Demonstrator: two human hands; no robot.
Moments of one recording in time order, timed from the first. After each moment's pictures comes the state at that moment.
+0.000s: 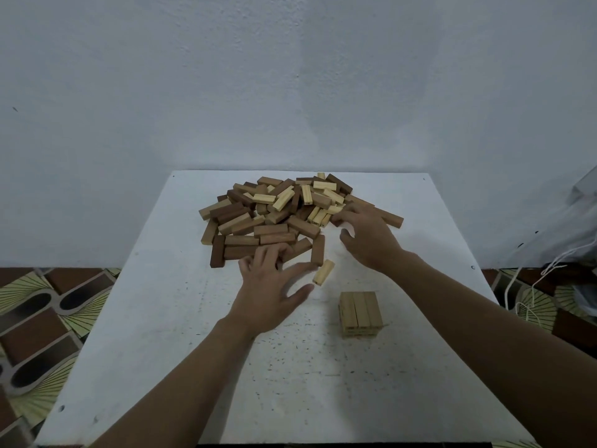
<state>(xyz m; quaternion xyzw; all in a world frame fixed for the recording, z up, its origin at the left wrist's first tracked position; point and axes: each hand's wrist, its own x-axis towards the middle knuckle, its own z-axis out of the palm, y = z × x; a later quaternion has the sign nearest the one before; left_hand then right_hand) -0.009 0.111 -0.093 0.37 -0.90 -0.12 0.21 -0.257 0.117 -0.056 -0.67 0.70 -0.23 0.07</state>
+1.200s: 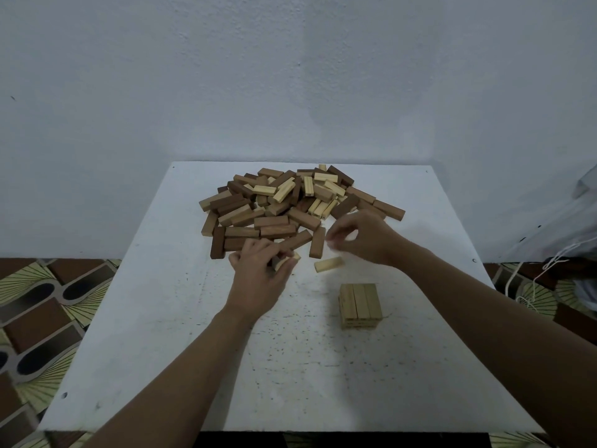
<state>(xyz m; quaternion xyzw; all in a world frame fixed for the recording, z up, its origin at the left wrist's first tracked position) -0.010 0.105 -0.096 0.46 -0.79 -0.23 0.33 -0.257 0.128 -0.042 -0.71 0.60 -0.26 0.25</state>
